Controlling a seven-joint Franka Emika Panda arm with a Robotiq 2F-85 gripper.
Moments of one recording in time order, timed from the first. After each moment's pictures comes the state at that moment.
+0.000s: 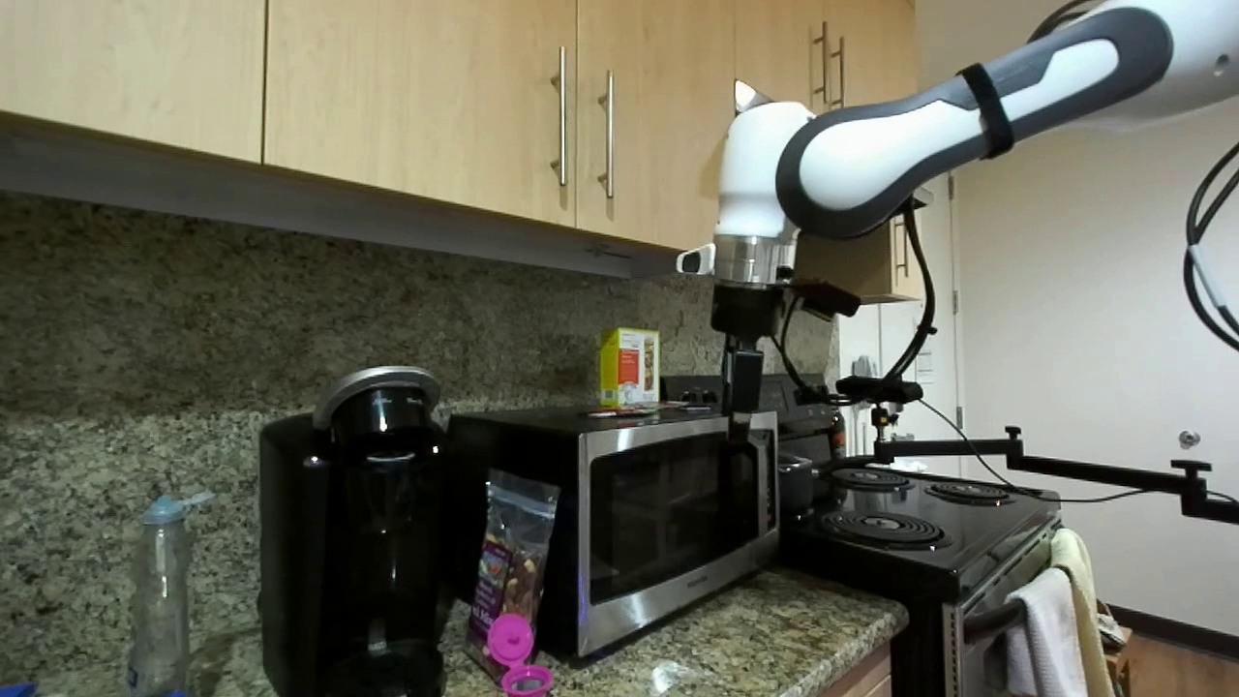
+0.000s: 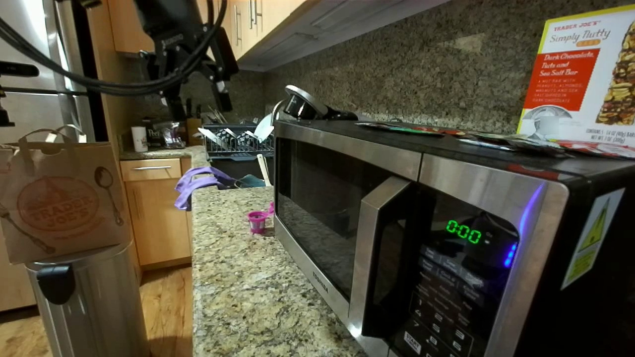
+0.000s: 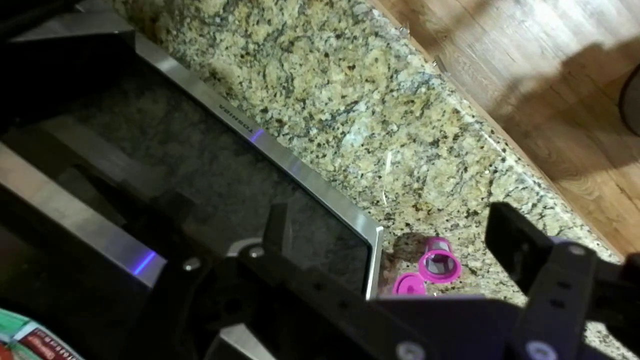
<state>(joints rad) 0.01 -0.38 -0.08 -2.24 -0.21 2.04 -0.34</state>
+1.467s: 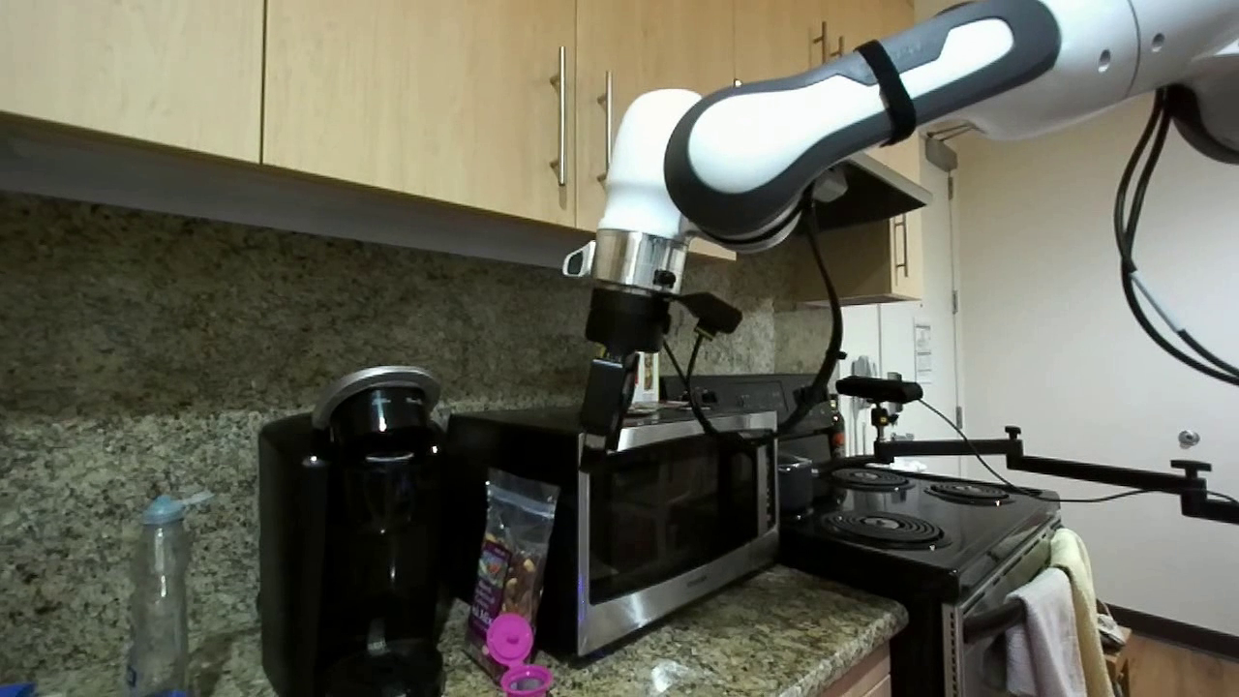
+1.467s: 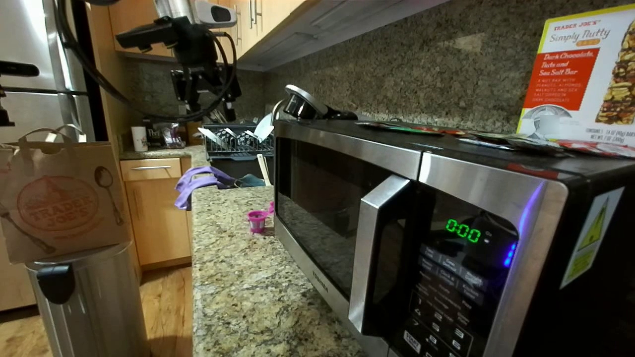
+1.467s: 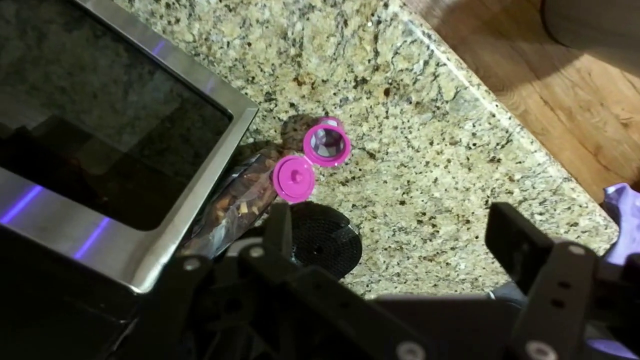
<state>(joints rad) 0.10 -0.13 0.05 -2.03 -0.04 2.14 -0.16</state>
